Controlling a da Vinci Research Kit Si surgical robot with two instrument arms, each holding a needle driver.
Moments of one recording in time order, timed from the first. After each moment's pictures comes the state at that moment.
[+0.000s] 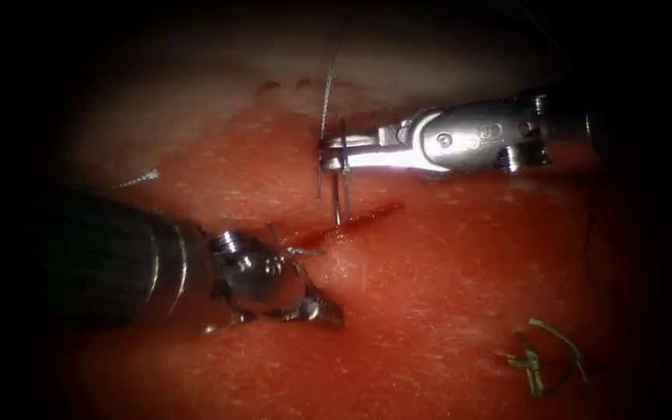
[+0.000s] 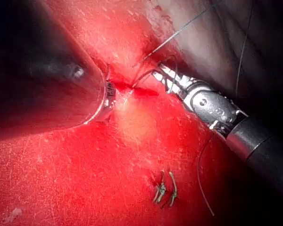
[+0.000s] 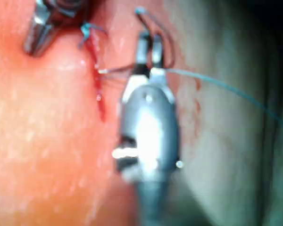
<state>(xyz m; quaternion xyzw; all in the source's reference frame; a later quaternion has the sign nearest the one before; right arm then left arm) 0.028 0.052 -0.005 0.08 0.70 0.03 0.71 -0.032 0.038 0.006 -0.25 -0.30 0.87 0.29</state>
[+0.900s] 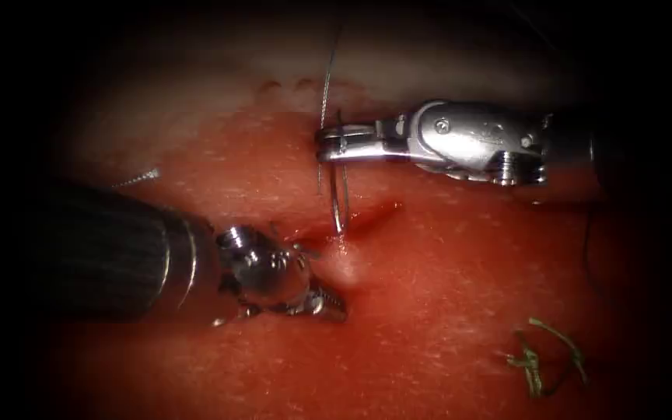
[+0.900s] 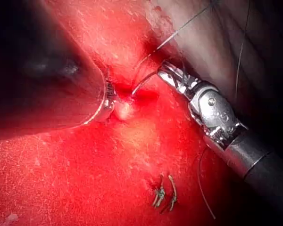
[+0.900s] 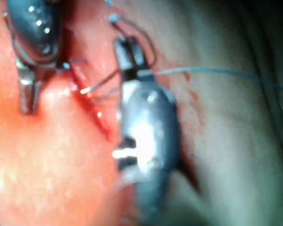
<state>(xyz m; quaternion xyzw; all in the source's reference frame) 0.028 0.053 -0.006 0.15 0.68 0.12 0.71 -0.031 0.039 0.007 -0.25 -0.30 0.87 0.29</state>
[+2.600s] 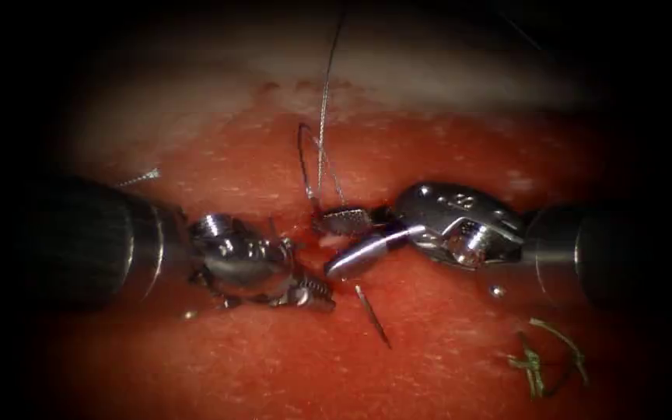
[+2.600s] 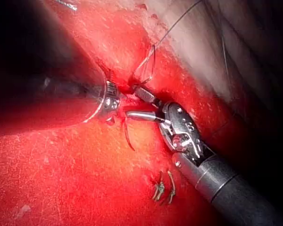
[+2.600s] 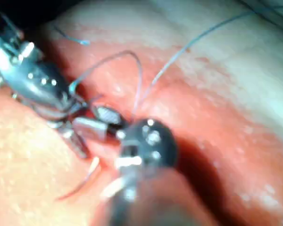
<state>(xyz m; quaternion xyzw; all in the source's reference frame) 0.026 0.046 -0.004 0.30 0.56 0.37 0.67 -0.031 0.040 0.003 -0.29 -0.24 0.89 0.26</state>
